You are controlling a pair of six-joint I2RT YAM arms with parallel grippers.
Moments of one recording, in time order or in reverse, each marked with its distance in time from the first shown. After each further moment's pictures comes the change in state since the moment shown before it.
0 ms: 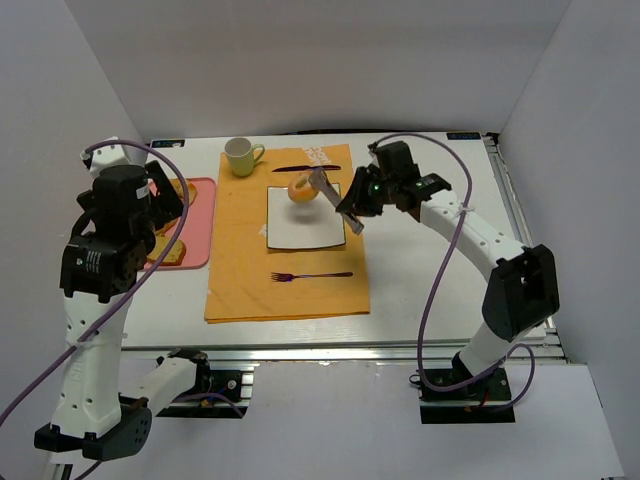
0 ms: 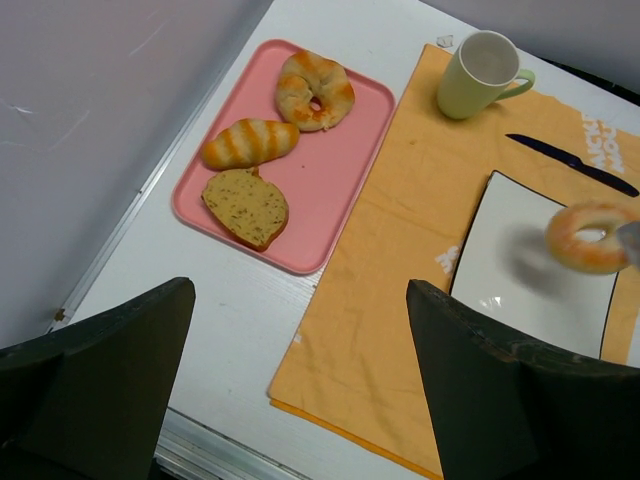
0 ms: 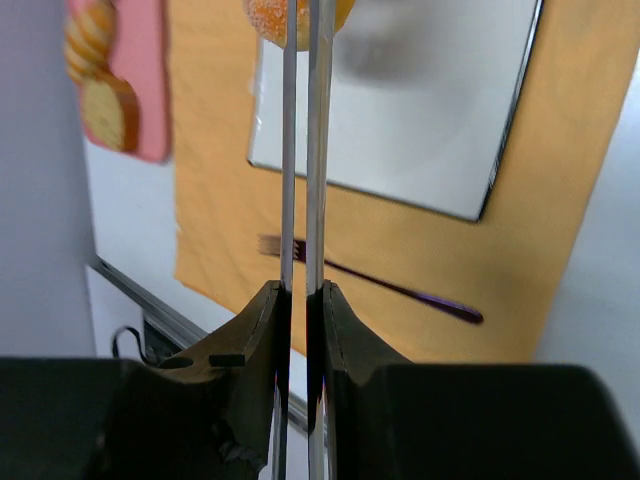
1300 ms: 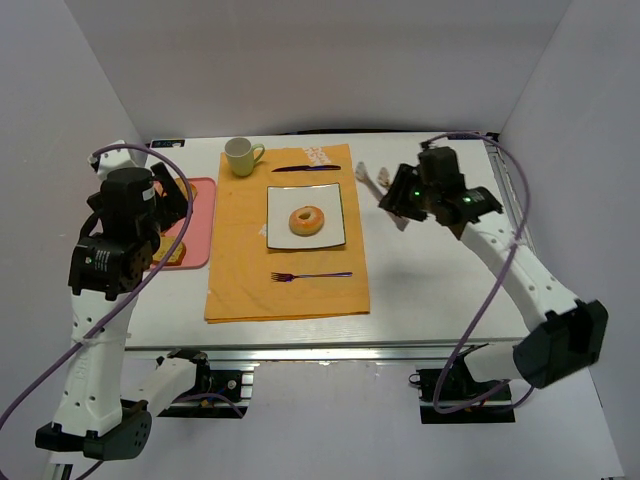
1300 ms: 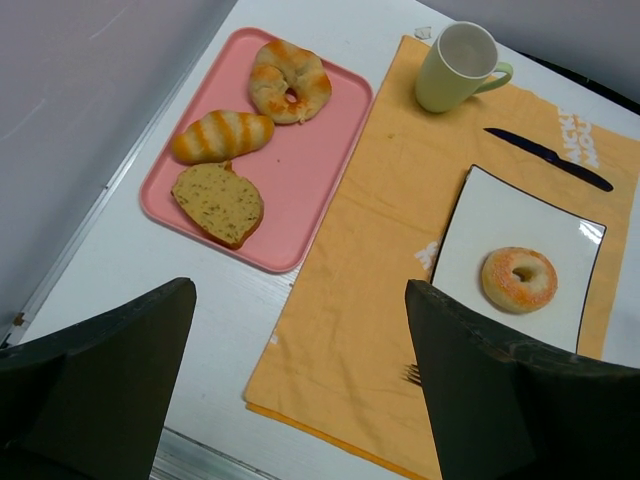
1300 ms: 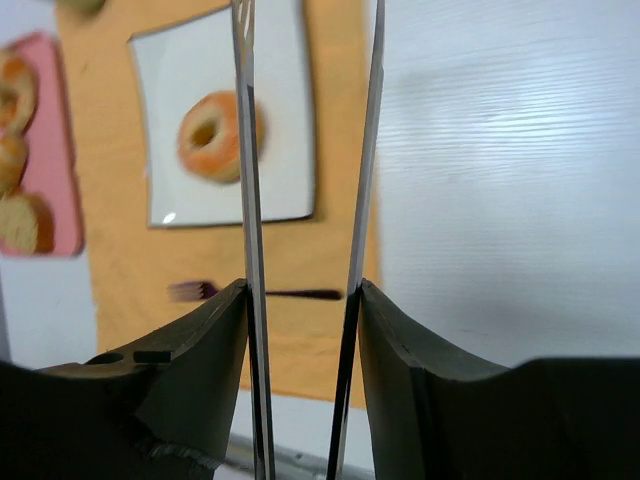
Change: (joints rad) left arm 0.000 -0.013 -0.082 0.074 0.040 -0.034; right arm -0.071 -0.271 -0.126 -0.157 0.261 -0.065
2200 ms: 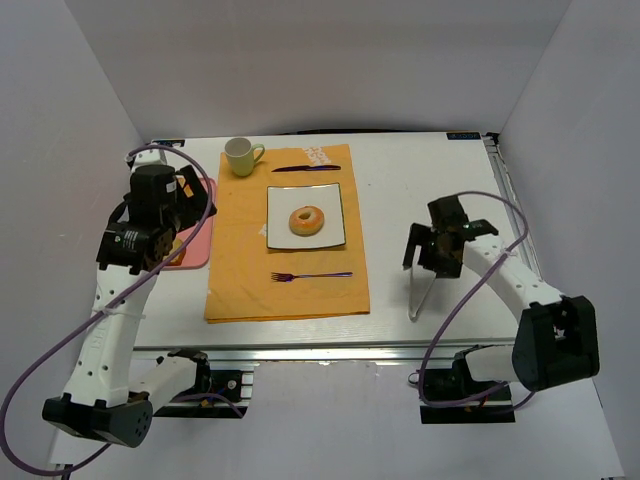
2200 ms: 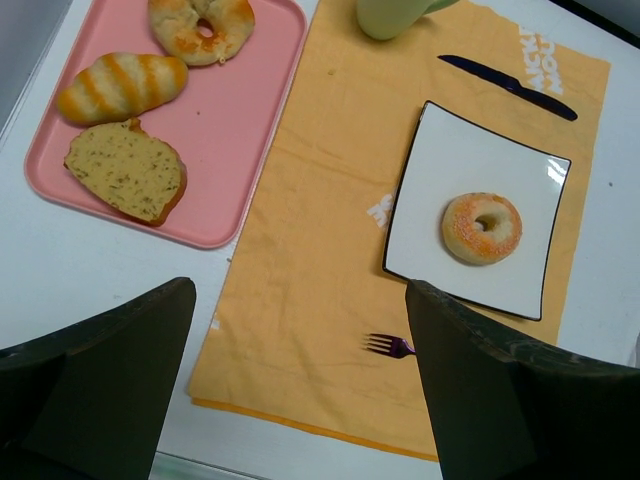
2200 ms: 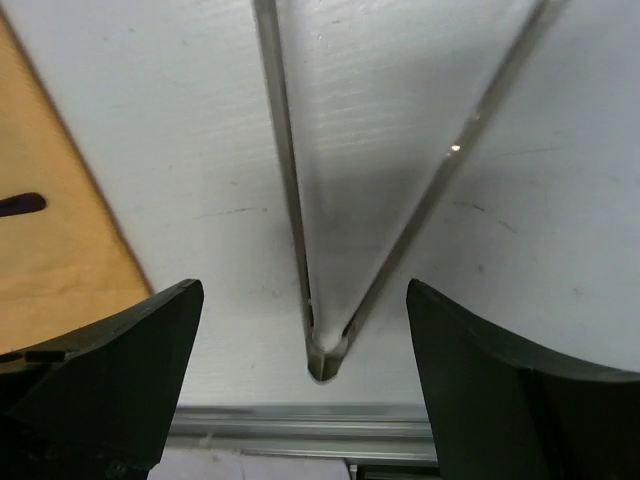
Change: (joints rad) left arm 0.000 0.051 -0.165 0.135 0.182 -0.041; right arm -0.169 -0.039 -0.460 -0.071 0.042 -0.137
